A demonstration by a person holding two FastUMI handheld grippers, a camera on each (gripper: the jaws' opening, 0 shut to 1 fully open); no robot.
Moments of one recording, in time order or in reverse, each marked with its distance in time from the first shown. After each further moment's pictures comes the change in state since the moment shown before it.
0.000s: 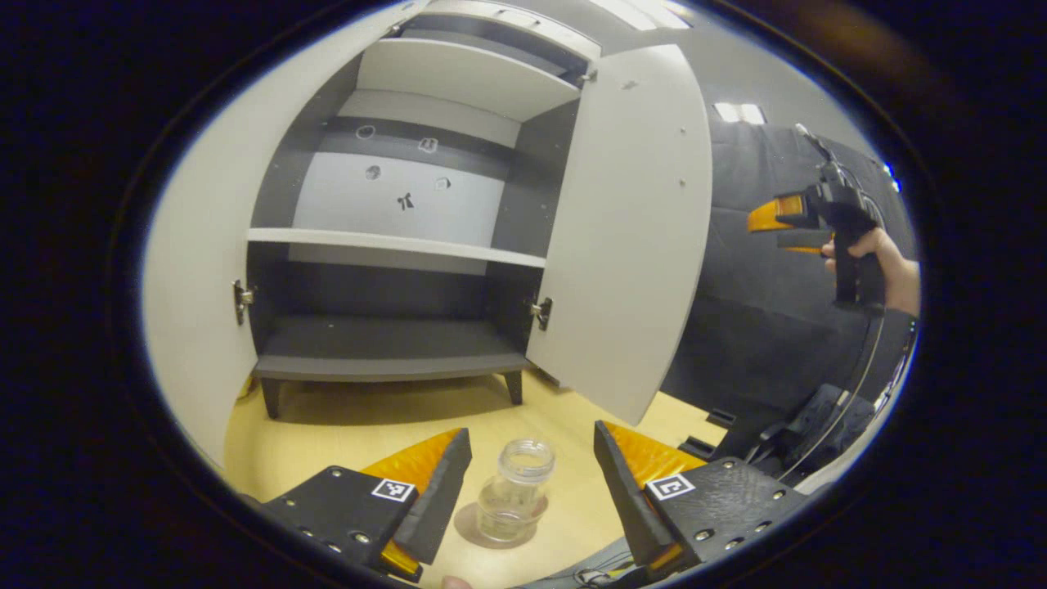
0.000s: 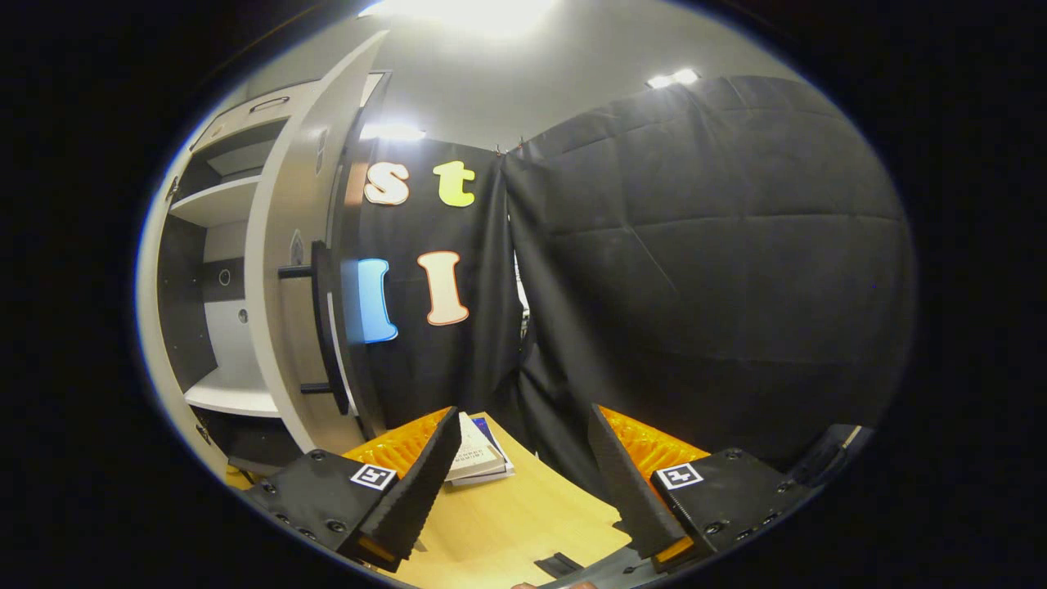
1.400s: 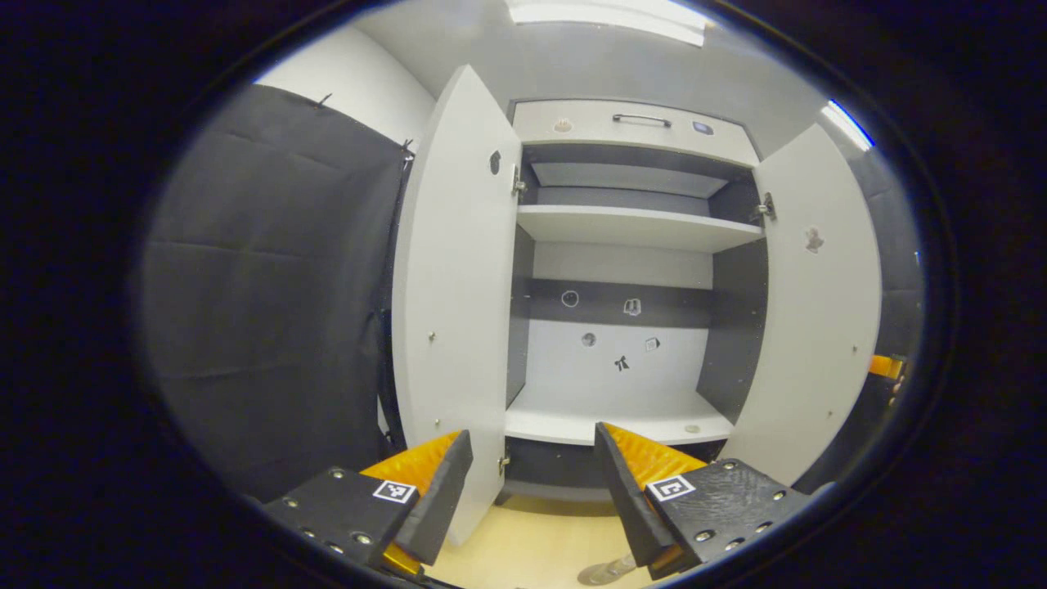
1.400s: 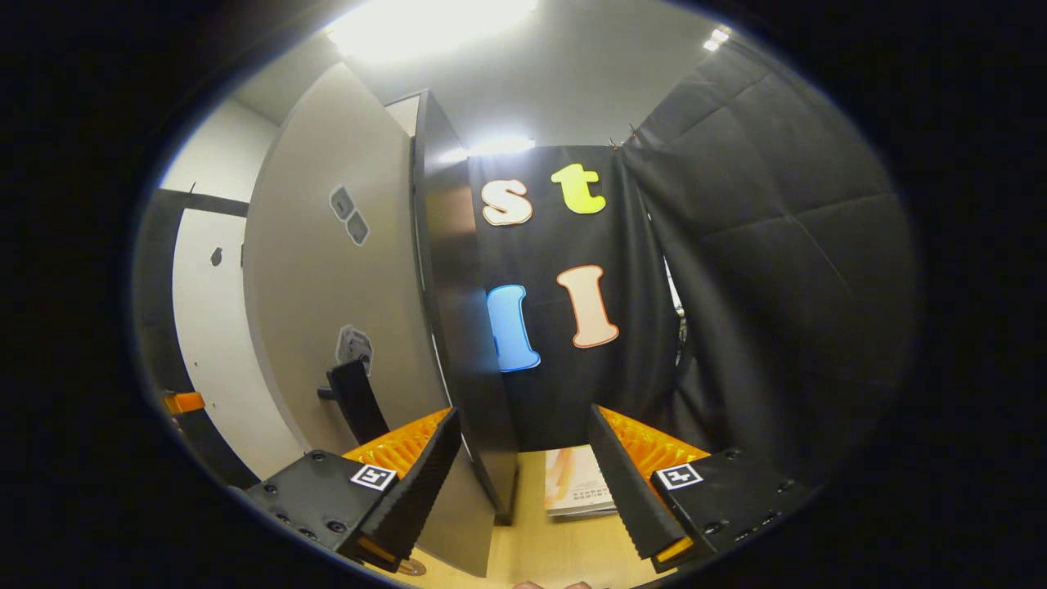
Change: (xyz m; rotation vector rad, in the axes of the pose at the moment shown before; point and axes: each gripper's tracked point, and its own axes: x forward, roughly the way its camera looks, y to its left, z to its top) left arm -0.145 0.081 0.270 0.039 -0.226 0.746; right arm 0.068 0.074 0.071 0.102 0.008 0.613
